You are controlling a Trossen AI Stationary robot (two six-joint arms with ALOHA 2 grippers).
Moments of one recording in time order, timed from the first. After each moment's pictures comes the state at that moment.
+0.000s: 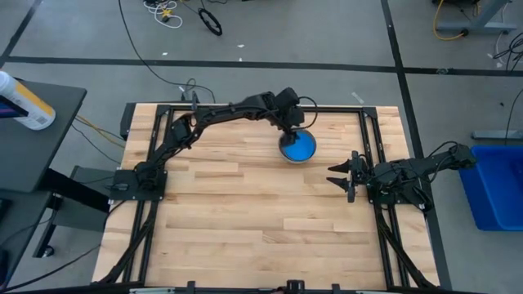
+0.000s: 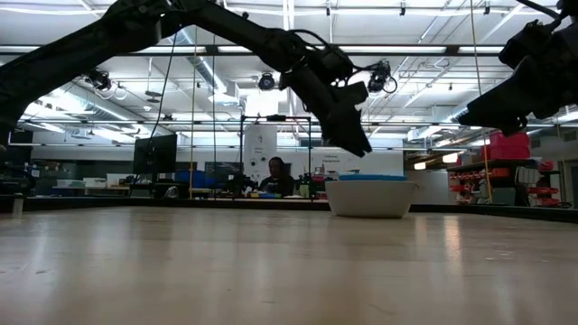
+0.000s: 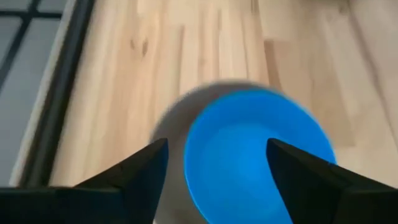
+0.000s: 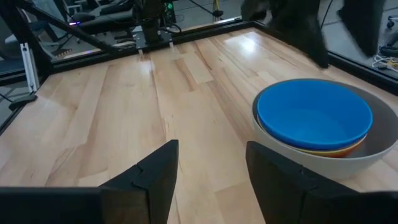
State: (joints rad) left arm 0.40 2.36 2.16 -0.62 0.25 0.30; right arm 0.30 0.21 0.14 -0.25 0.45 0.31
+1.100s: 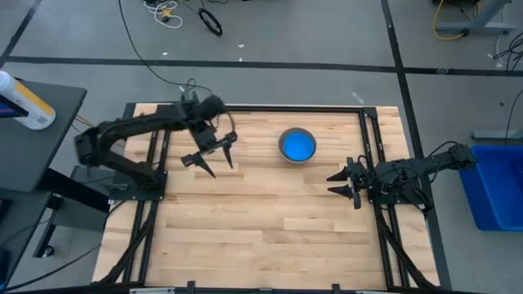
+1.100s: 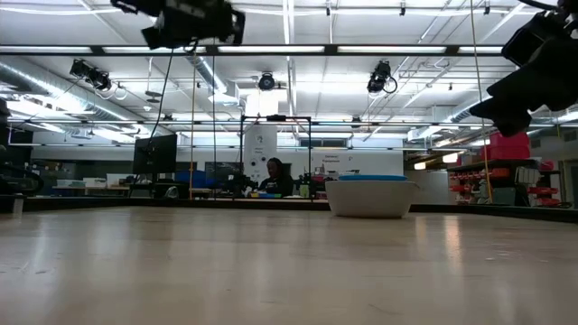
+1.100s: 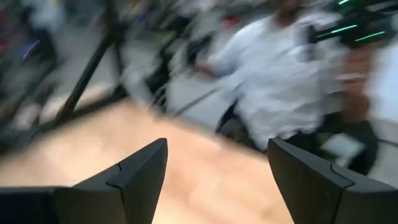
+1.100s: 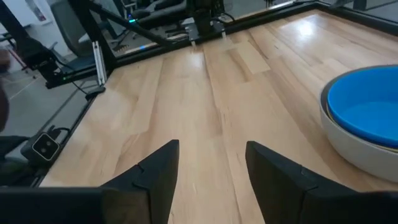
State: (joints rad) left arm 0.46 1.37 1.10 -0.68 1.34 0.98; right arm 0.30 0.21 0.14 -0.22 0.23 0.36
